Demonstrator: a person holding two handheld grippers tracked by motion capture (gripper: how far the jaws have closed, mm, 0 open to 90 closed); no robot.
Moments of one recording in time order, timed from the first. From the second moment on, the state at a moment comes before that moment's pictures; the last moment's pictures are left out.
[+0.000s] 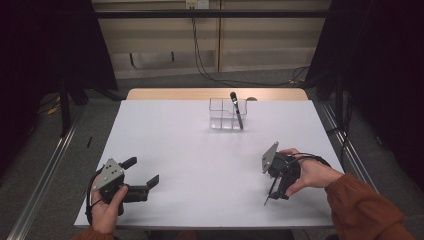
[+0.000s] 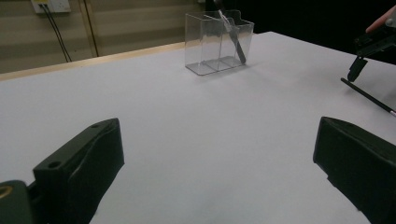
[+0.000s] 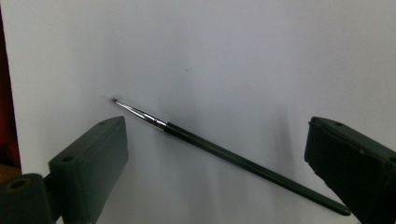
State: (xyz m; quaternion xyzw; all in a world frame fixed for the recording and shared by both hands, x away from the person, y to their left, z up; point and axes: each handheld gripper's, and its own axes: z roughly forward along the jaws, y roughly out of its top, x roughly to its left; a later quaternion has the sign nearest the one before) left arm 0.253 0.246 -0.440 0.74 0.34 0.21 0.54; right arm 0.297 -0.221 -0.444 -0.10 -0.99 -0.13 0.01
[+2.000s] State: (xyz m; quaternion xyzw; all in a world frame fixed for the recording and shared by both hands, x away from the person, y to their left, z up) left arm 0.252 0.246 -0.440 0.74 0.34 0.21 0.54; right arm 0.292 -0.211 -0.446 -0.06 -1.00 -0.07 0.01
